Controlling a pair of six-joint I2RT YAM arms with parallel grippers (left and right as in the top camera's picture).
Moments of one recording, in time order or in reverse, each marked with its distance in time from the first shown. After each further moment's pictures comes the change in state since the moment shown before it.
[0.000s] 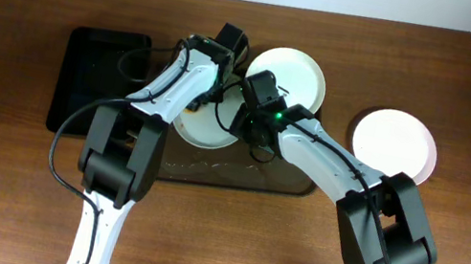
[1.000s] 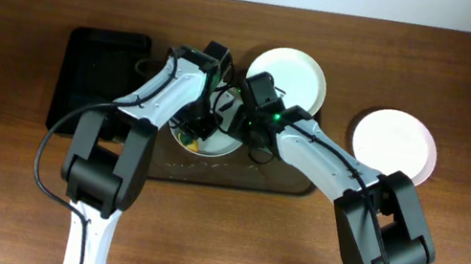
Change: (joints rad) left arm 0.019 -0.100 -0.200 -0.095 0.385 0.746; right arm 0.004 0.008 -0.006 0.016 -0.011 -0.021
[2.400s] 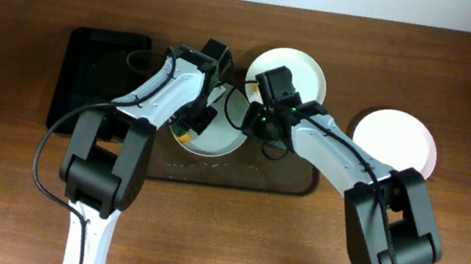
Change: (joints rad) left arm 0.011 -0.005 -0.008 0.055 -0.172 -0.089; right arm -0.079 0.014 0.001 0.003 -0.082 -0.121
